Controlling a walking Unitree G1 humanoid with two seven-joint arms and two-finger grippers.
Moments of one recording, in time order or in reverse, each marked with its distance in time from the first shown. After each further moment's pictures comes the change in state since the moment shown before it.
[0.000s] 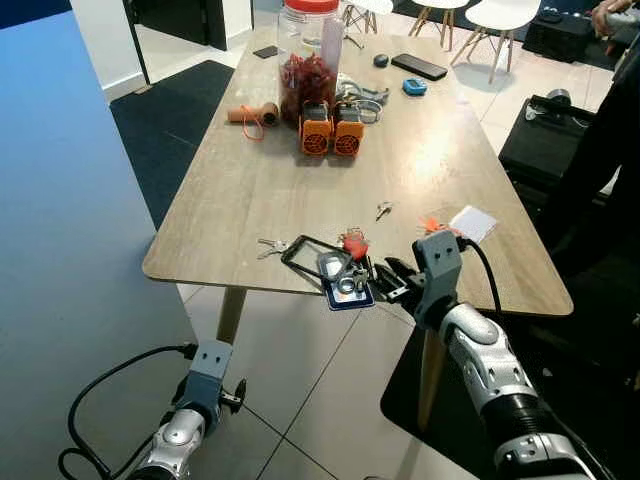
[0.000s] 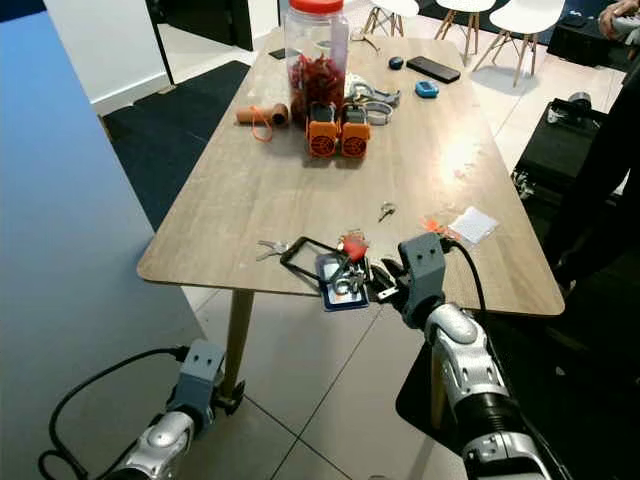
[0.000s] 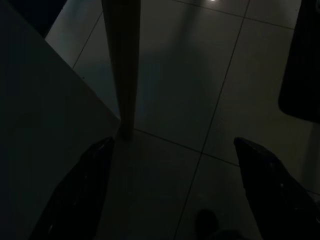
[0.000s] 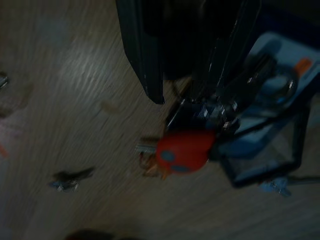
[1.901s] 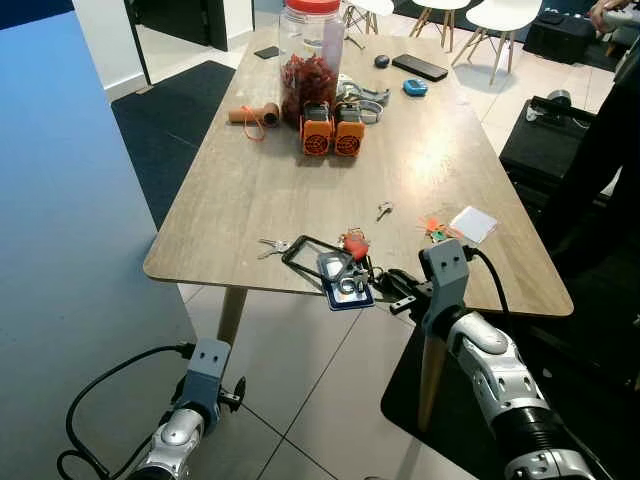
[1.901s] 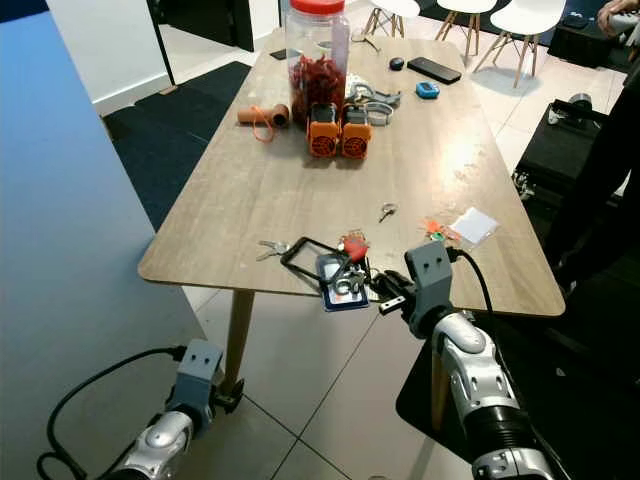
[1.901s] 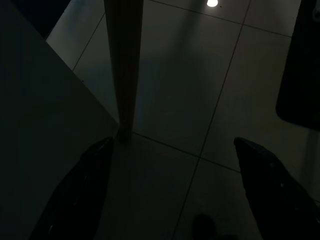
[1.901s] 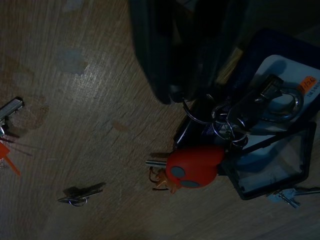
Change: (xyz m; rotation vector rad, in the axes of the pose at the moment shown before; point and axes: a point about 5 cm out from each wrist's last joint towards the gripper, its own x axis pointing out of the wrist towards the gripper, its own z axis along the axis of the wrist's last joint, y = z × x) left arm 0.000 0.001 0.001 -0.019 -0.018 0.001; right arm -0.009 -0.006 0.000 0.012 0.028 -0.022
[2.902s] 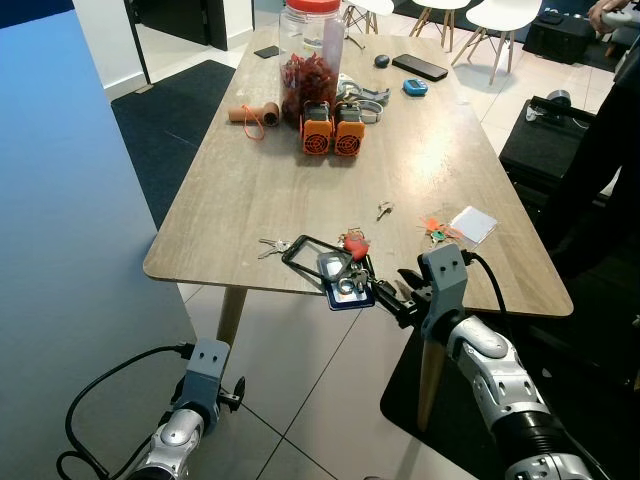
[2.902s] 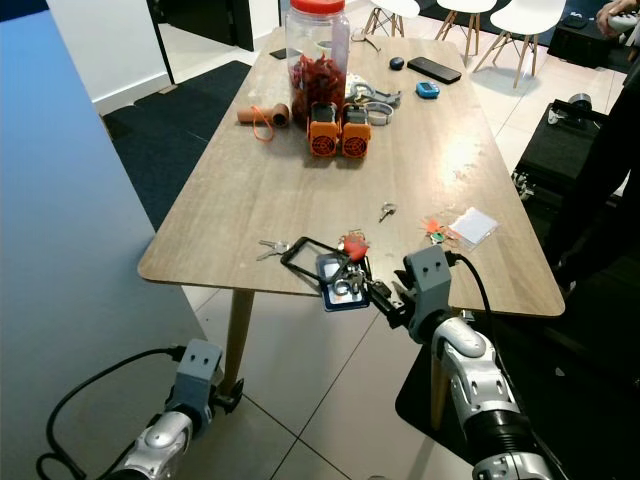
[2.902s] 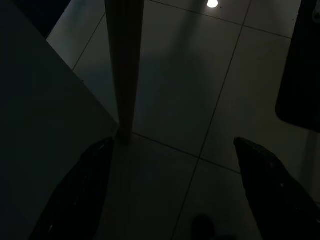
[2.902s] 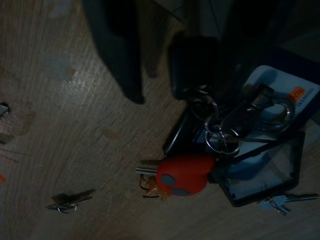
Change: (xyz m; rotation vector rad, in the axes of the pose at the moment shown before) left arm 0.000 0.000 0.000 -0.004 -0.003 0.003; right arm -0.002 0.002 -0.004 0.007 0.008 0.021
